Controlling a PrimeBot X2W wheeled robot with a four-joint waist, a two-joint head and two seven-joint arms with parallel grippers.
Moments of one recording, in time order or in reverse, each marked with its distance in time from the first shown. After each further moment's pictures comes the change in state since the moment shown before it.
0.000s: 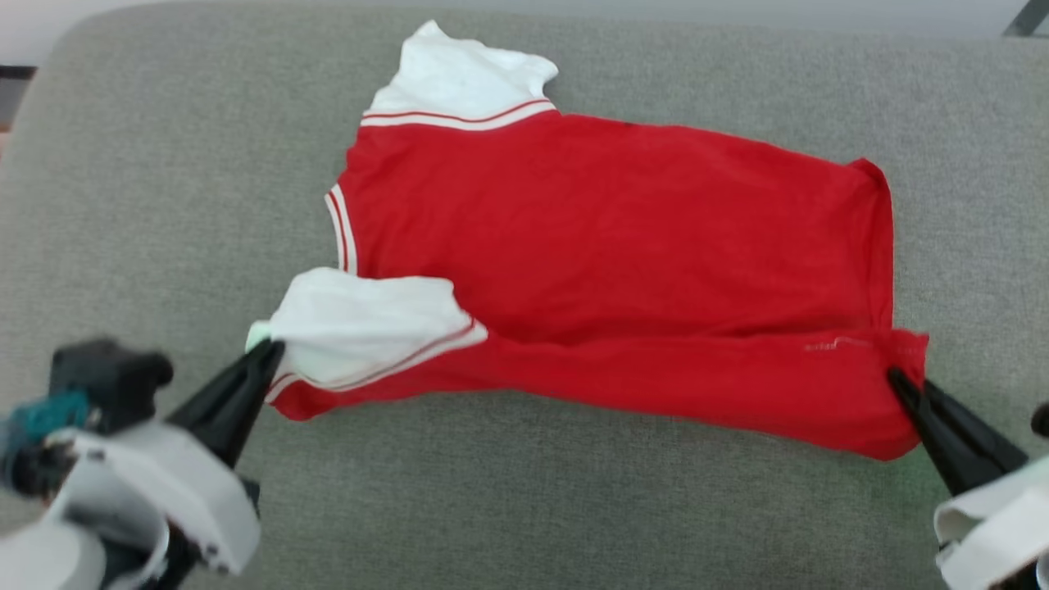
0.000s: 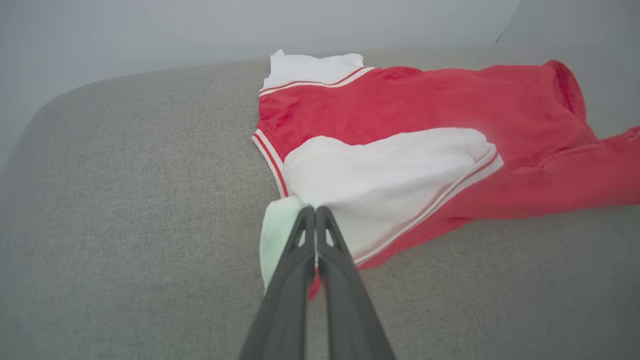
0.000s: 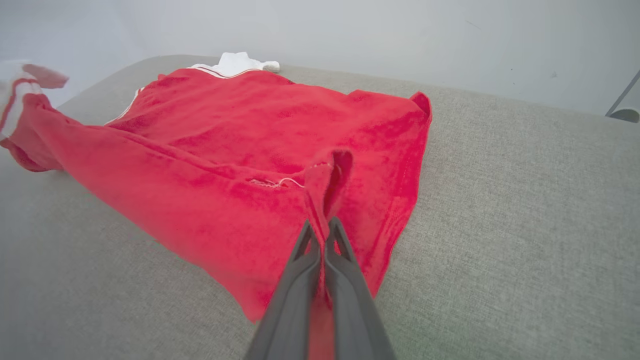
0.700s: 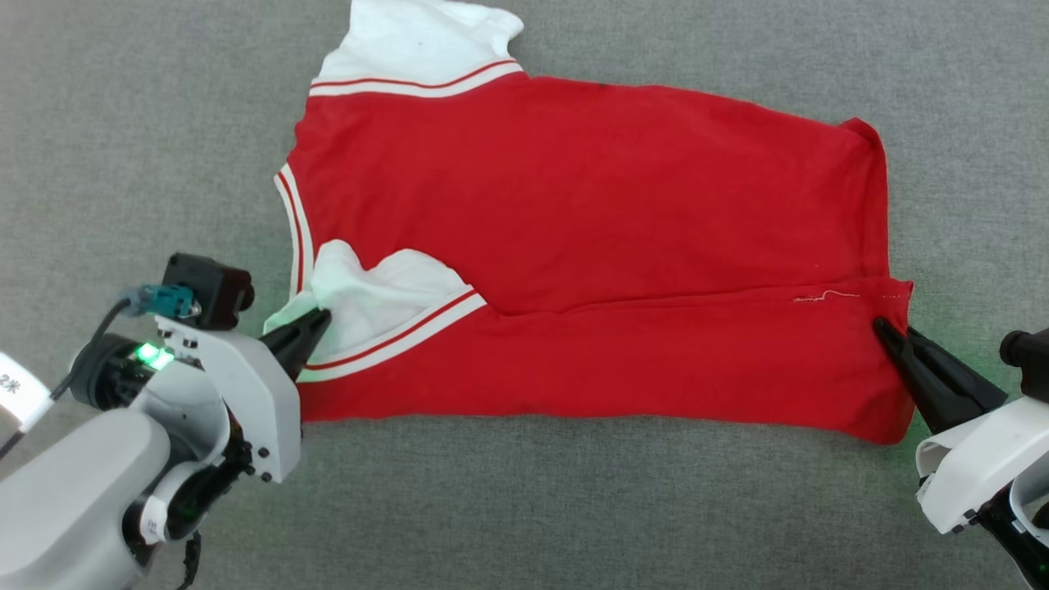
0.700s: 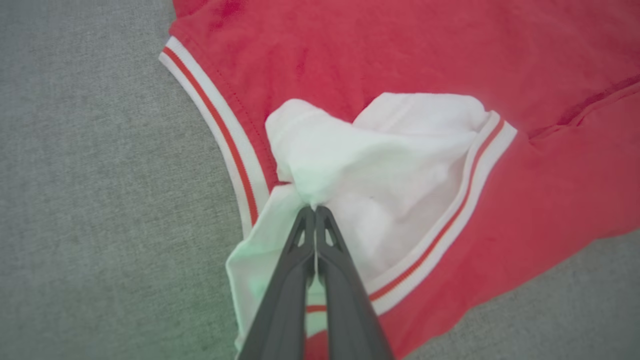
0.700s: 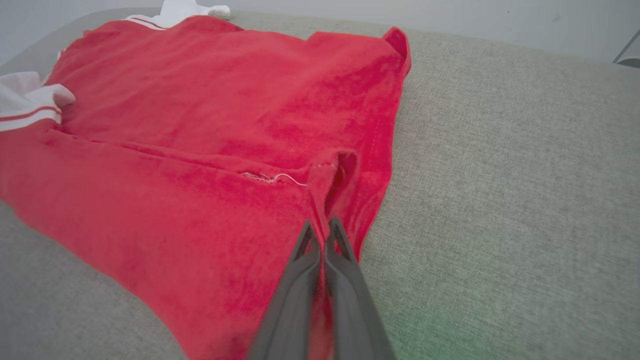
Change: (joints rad) left arm -0.275 -0.250 -0.122 0.467 0.054 -0.270 0.203; right arm -0.191 0.033 0.033 0.123 -0.024 0.000 0.115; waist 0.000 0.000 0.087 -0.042
